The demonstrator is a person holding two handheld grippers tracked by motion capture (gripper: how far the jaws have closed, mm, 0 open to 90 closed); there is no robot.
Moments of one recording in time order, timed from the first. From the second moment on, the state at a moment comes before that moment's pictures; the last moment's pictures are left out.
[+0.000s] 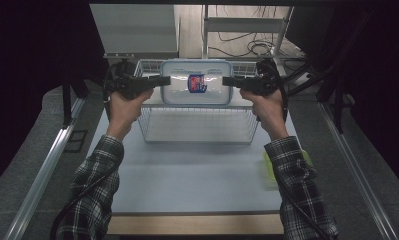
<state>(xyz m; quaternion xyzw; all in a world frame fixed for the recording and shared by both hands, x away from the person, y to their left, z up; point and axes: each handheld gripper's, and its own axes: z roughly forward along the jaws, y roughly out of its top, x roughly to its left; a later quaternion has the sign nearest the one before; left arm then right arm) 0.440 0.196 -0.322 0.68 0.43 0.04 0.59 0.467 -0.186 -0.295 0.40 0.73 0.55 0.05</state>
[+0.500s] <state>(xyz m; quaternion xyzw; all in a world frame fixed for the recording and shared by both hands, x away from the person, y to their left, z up) 0.443 0.186 -0.324 0.70 0.44 0.08 0.56 0.472 -0.183 -0.300 0.40 0.73 0.54 0.06</state>
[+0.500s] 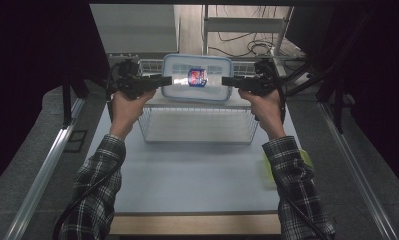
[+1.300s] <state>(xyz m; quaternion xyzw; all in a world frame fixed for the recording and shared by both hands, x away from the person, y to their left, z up) 0.446 0.179 -0.330 0.69 0.45 0.09 0.55 0.476 -0.174 -0.304 0.43 0.74 0.51 0.10</state>
